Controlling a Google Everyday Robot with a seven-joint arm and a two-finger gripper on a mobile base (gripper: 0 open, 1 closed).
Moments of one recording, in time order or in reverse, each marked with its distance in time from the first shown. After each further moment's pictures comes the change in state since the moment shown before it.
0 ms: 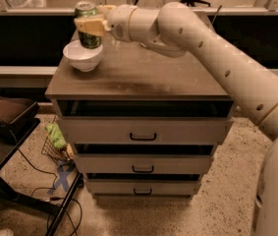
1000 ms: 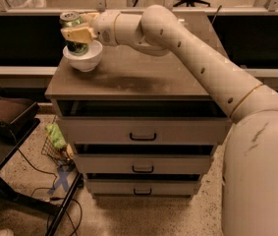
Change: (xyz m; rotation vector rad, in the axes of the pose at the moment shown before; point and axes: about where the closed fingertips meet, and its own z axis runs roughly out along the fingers) arm 0.026 0.021 0.049 -0.131 0.024 -0.046
